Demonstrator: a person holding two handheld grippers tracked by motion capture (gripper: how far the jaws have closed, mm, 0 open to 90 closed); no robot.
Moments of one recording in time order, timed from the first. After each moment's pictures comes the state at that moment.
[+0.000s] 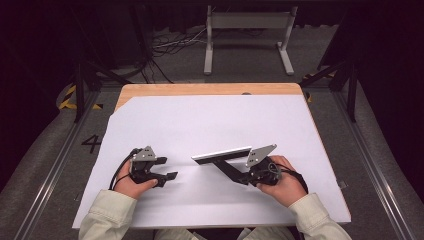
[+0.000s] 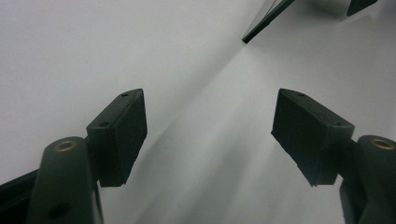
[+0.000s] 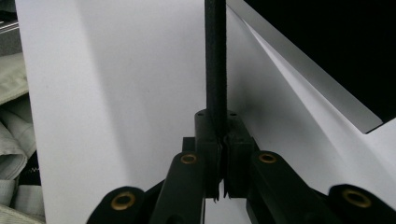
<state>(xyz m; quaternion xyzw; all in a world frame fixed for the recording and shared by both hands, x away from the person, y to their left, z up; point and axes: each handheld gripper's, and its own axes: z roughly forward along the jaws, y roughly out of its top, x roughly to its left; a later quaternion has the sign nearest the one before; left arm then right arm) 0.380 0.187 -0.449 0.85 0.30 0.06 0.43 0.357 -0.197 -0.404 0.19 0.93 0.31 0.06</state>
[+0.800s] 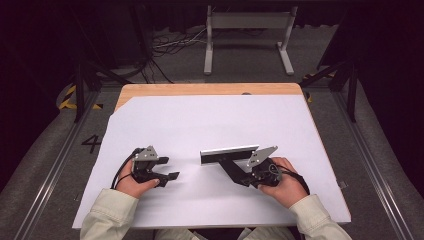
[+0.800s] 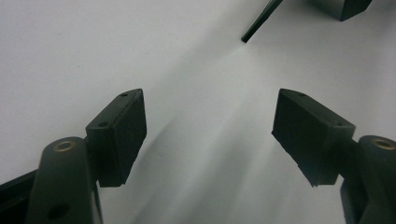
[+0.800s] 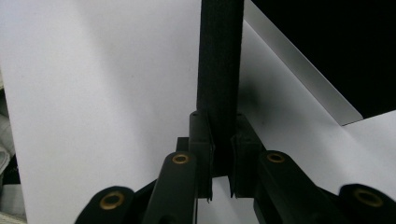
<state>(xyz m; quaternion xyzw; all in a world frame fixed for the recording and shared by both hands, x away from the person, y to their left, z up) 0.382 0.183 -0.450 0.85 0.29 0.06 0.43 0.358 -0.202 -0.413 0.22 0.93 0.30 0.06</state>
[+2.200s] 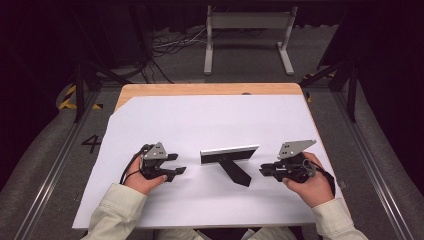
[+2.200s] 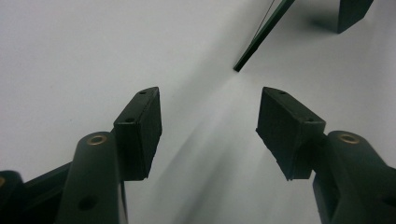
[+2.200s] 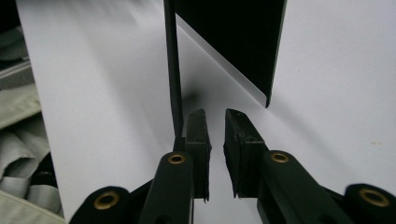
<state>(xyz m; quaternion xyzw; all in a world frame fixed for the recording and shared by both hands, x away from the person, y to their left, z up) 0.388 0.160 -0.440 0.86 0.25 0.09 0.43 0.349 -0.264 -0.373 0.25 0.89 0.38 0.08</state>
